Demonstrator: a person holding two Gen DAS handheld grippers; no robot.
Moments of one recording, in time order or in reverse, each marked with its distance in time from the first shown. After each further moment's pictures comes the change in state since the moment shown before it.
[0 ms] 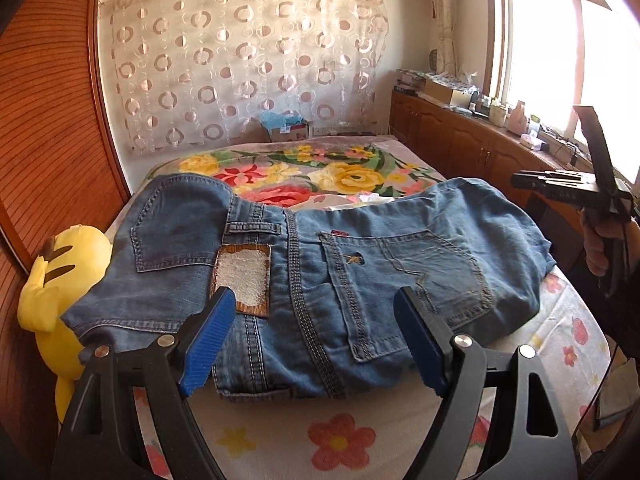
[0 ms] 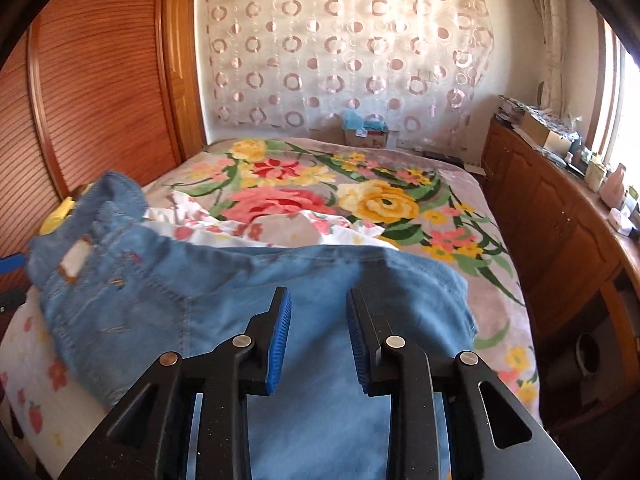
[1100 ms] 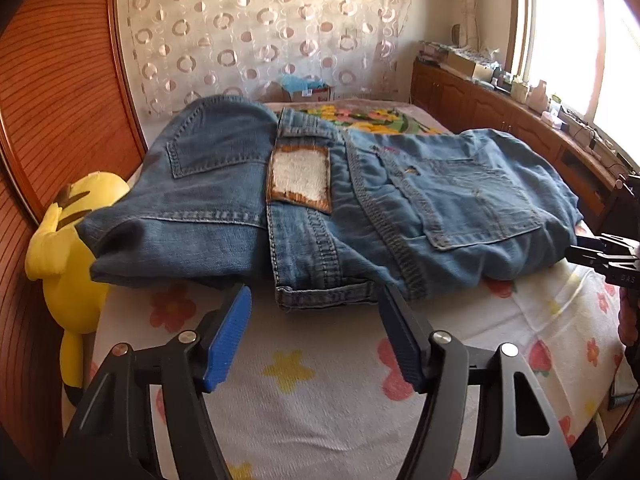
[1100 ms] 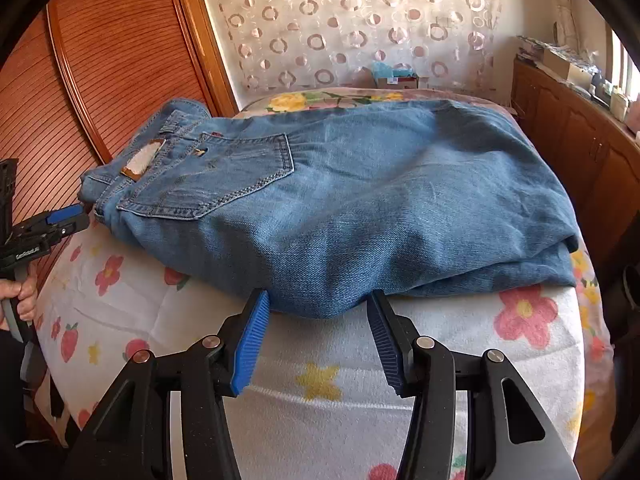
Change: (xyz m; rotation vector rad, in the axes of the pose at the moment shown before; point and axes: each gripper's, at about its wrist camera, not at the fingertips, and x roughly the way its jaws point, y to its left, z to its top) left arm 0.020 0.044 -0.067 -0.044 0.125 0.054; right arm -0.044 0.016 -0.113 0.113 0.135 0.144
